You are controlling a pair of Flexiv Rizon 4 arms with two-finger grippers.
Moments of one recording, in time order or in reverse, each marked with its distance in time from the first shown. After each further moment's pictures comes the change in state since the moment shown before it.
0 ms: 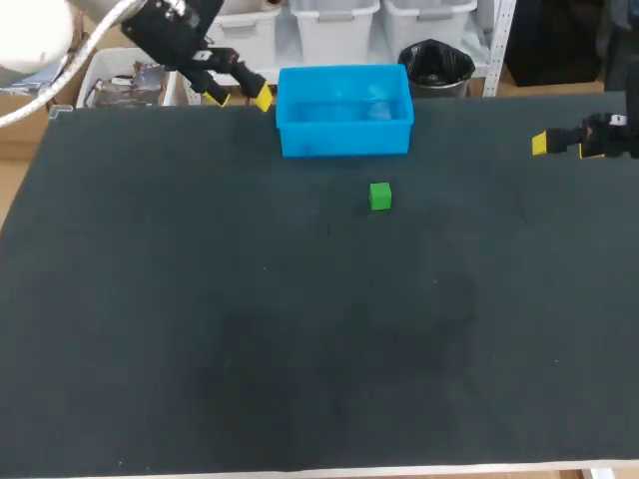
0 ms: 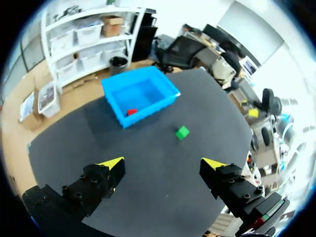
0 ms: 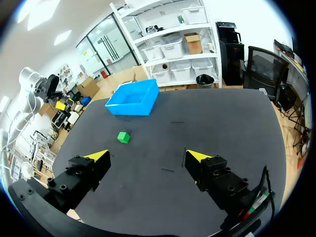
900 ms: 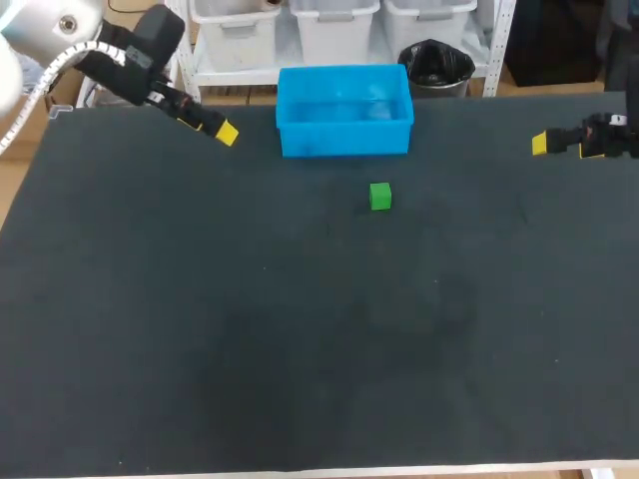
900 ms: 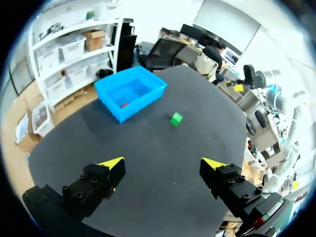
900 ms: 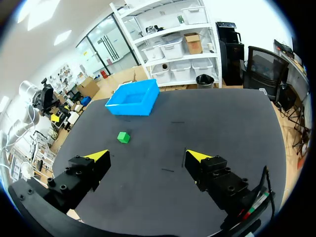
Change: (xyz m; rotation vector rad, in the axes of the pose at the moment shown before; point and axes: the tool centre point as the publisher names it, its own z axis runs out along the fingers) left arm 0.052 0.008 -0.013 0.057 -0.071 0.156; right arm 0.000 0.000 0.000 0.000 0.000 0.000
